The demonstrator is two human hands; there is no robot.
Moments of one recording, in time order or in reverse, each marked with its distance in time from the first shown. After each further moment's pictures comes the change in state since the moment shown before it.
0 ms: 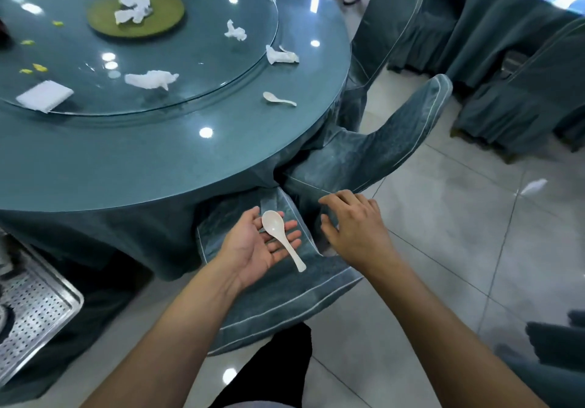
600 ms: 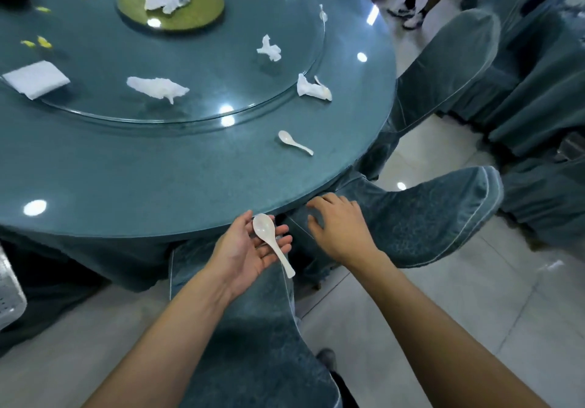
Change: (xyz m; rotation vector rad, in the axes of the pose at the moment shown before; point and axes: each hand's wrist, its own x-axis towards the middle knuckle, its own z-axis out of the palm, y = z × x) left_hand 0.138 0.098 0.080 -0.221 0.071 0.092; right_hand 0.249 0.055 0.015 -0.052 -0.219 -0.222
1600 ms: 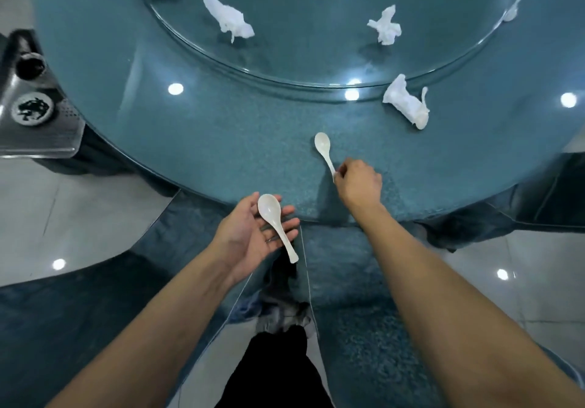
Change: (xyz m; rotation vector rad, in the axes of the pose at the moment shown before) left_hand 0.146 -0.037 0.133 -0.434 0.407 0.274; right_hand 0.287 0.130 0.068 0.059 -0.203 -0.216
